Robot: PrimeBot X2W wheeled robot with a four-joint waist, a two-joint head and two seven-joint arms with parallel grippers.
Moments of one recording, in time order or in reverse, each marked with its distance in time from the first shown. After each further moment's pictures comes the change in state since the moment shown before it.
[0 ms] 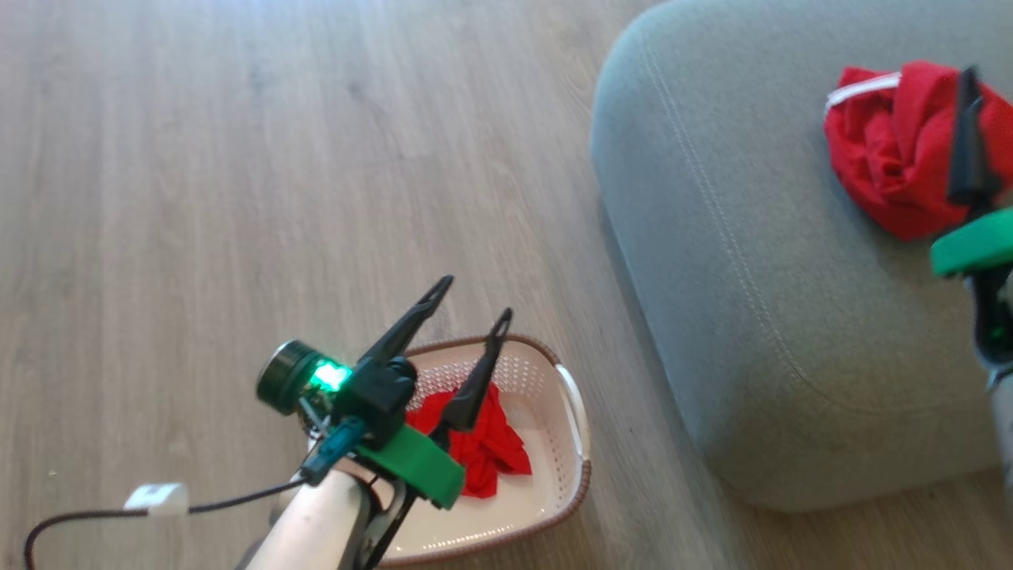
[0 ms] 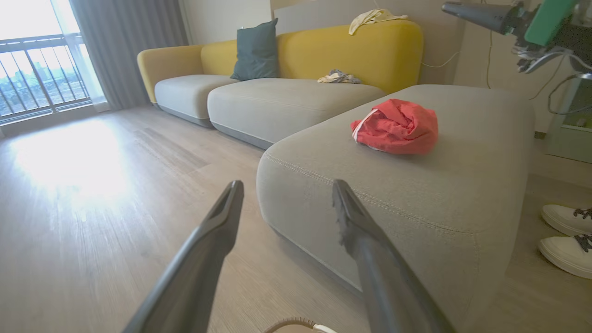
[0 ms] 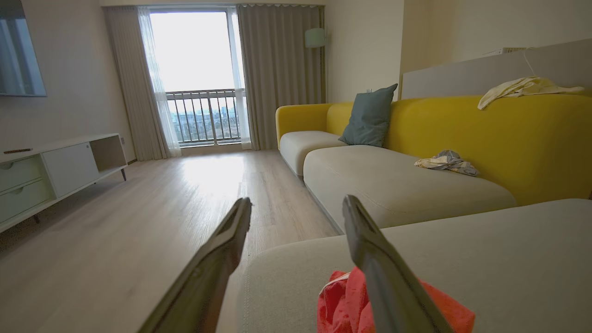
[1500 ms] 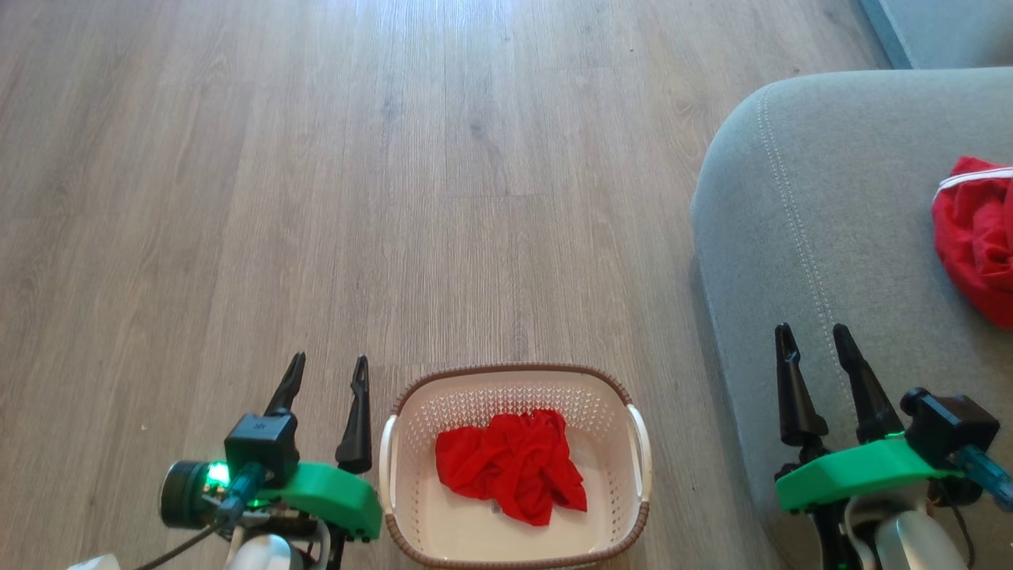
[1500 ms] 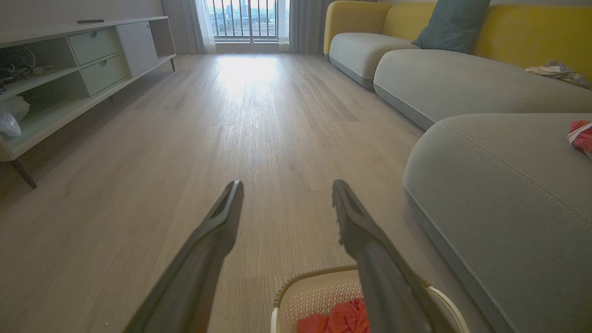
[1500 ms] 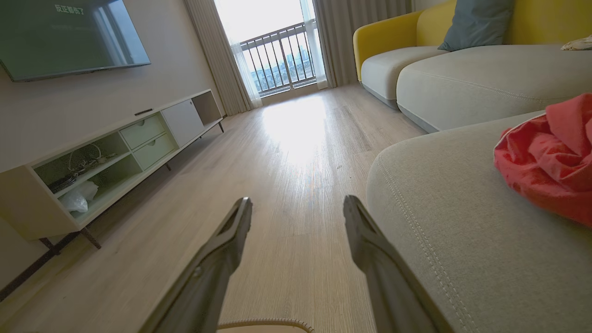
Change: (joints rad) left arm 0.175 -0.028 0.240 0.090 -0.073 0.200 0.000; right arm 0.530 0.299 0.018 -0.273 -0.081 0.000 0.000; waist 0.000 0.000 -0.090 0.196
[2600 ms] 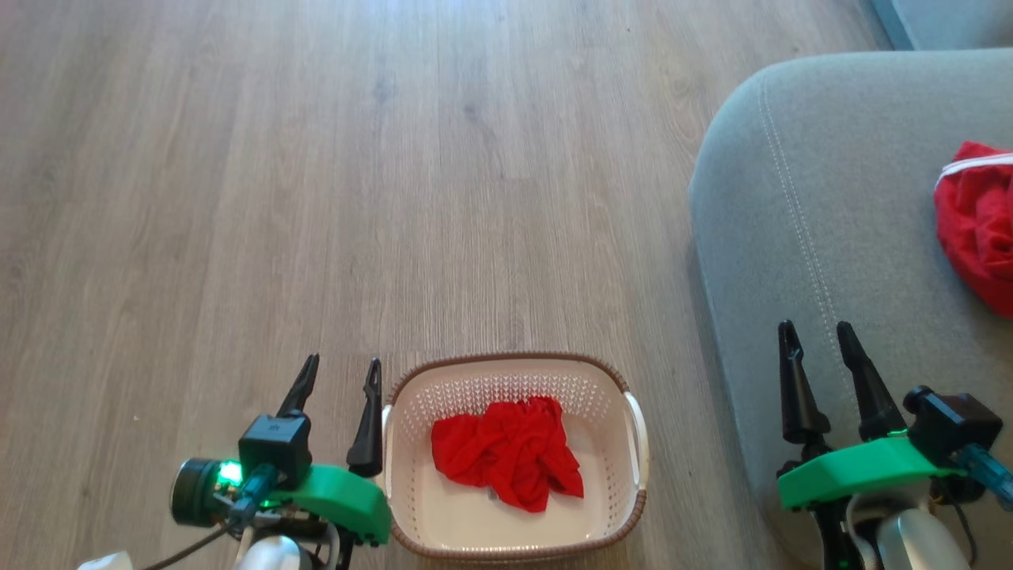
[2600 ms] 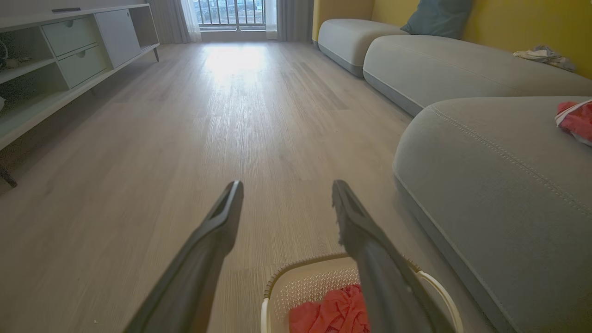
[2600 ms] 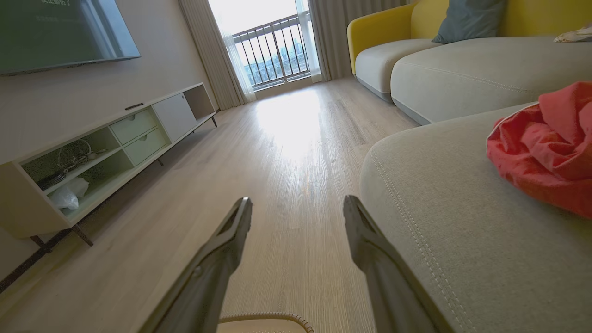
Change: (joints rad) left arm -0.001 0.000 -0.021 0.003 0.010 -0.011 0.000; right arm -0.002 0.002 -0.007 -0.004 -0.002 0.000 0.000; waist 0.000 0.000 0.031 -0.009
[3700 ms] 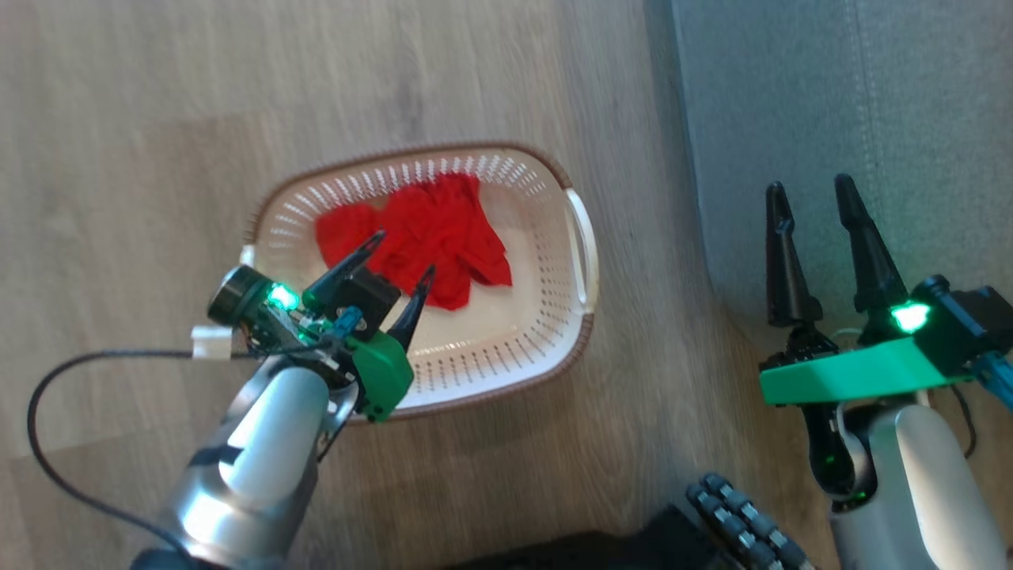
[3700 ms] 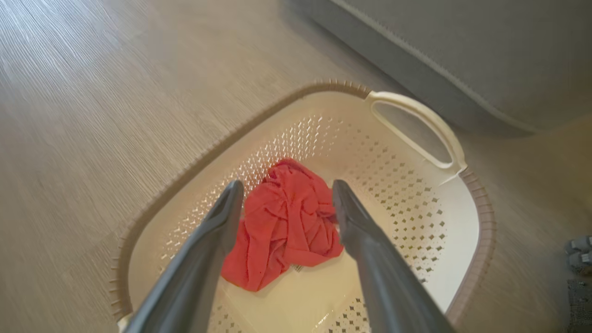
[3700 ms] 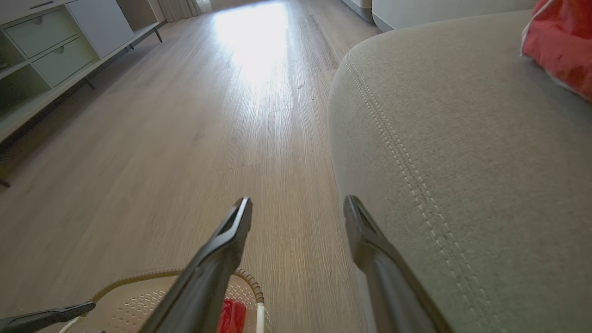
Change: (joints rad) left arm -0.495 0.056 -0.209 0.436 0.207 -0.175 0.000; right arm -0.181 0.013 0.043 -0.145 -0.072 0.000 0.000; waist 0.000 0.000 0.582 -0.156
